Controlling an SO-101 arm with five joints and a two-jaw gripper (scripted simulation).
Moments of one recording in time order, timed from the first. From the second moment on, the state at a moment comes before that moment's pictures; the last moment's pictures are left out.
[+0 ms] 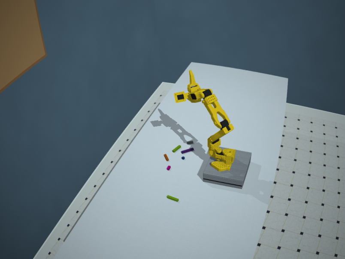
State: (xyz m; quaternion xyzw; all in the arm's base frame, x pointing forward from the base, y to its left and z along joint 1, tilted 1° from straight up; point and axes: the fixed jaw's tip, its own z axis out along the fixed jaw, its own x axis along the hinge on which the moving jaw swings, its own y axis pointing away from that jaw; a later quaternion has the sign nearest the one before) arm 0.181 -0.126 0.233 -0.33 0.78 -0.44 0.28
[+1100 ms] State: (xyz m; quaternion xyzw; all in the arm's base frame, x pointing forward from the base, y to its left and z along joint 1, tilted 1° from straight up) arm 0.181 -0.122 0.183 -0.38 0.82 -0.36 0.22
